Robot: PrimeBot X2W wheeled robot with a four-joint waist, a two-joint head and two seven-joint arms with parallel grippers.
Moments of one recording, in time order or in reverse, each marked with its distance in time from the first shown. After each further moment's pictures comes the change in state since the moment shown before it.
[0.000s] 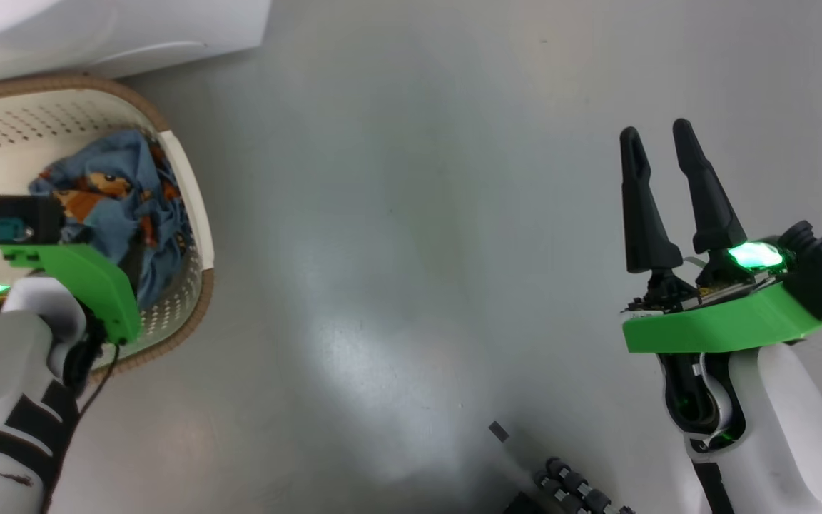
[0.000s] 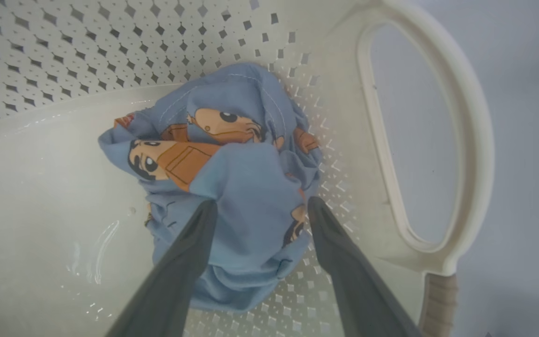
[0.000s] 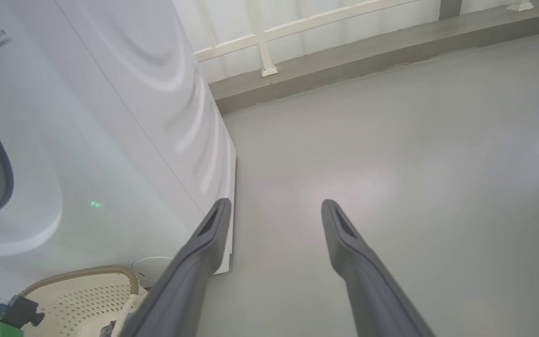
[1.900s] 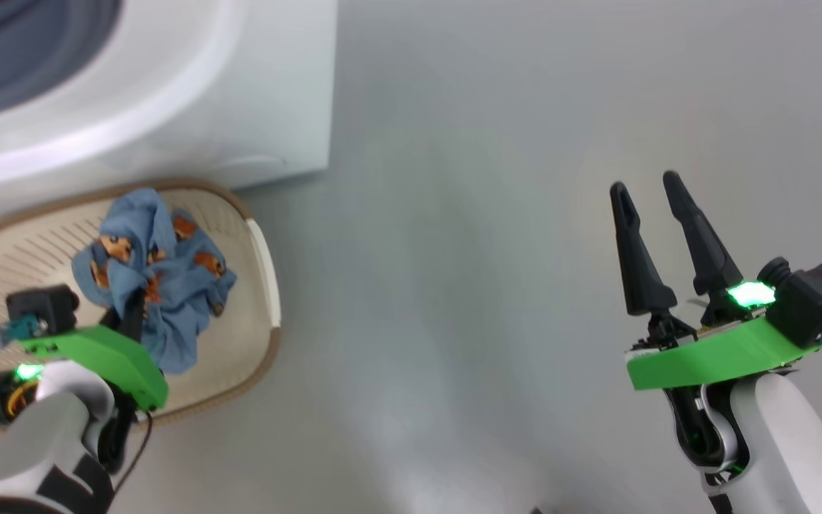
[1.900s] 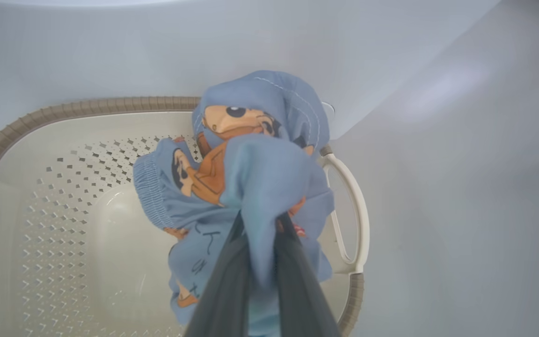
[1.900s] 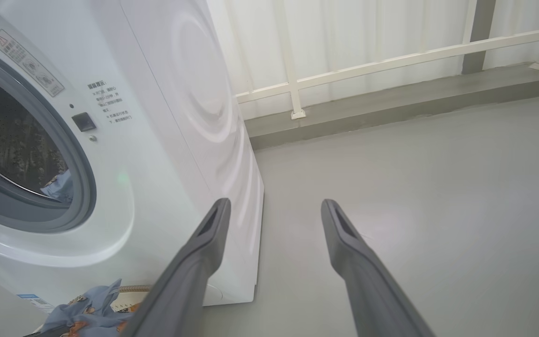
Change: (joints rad) left arm 0.139 -0.009 -0.148 -0.004 -0.271 0.000 -0.254; right arm 0.061 -0.060 0.032 0.047 -0.022 0.000 0.000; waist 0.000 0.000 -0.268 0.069
